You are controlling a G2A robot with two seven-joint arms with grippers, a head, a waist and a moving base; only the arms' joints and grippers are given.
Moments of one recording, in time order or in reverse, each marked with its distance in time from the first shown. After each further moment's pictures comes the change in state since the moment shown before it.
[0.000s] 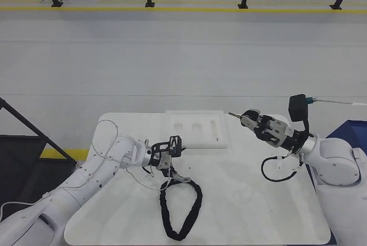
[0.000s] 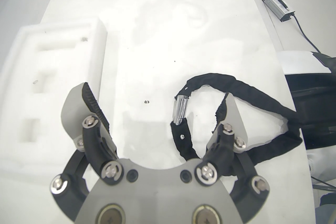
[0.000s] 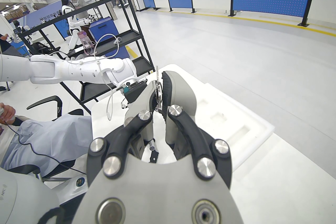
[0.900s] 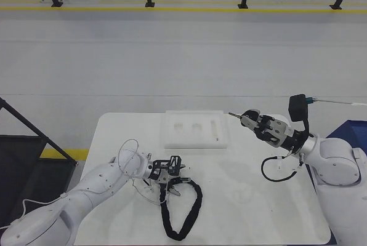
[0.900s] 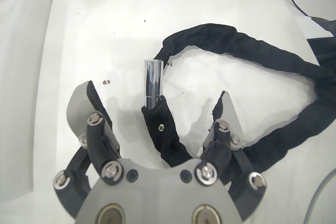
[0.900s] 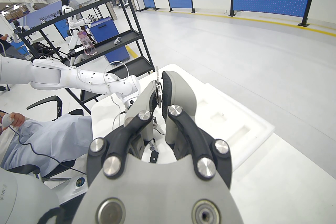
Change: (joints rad) left arm -0.023 -0.115 0.159 0.300 0.449 0.033 0.480; right arm 0.000 0.000 0.000 0.000 0.000 0.000 0.000
